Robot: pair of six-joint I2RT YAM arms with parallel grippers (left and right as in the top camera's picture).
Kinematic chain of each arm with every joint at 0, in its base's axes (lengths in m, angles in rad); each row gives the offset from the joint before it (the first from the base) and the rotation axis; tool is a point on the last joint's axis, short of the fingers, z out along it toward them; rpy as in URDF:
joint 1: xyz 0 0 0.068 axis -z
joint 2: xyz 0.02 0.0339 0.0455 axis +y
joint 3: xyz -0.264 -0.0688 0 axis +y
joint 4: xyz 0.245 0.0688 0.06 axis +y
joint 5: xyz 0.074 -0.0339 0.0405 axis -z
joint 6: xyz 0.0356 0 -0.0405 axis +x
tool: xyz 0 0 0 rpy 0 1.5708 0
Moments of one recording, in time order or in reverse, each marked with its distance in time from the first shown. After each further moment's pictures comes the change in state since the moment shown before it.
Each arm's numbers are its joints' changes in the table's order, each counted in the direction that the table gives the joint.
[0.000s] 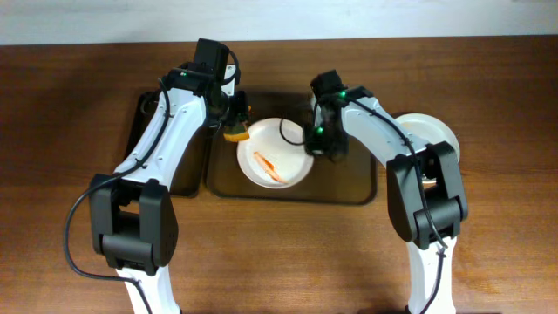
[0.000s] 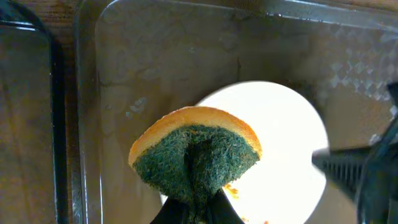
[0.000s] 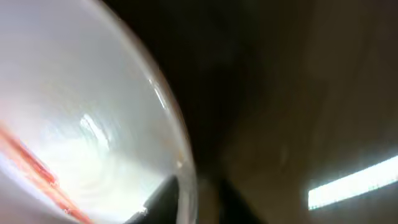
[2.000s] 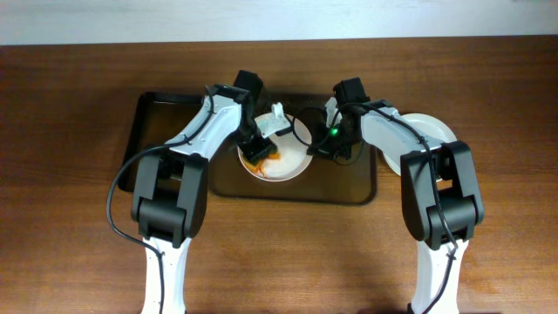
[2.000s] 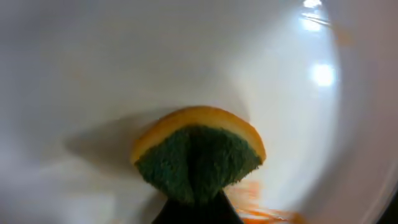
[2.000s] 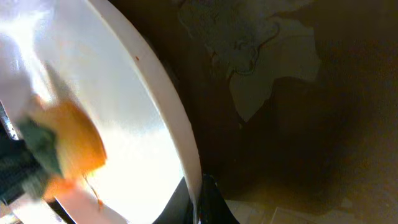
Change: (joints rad) left arm 0.093 0.257 -0.028 0.057 0.093 0.947; right arm 0.090 -0.039 0.186 -0.307 -0.271 0.062
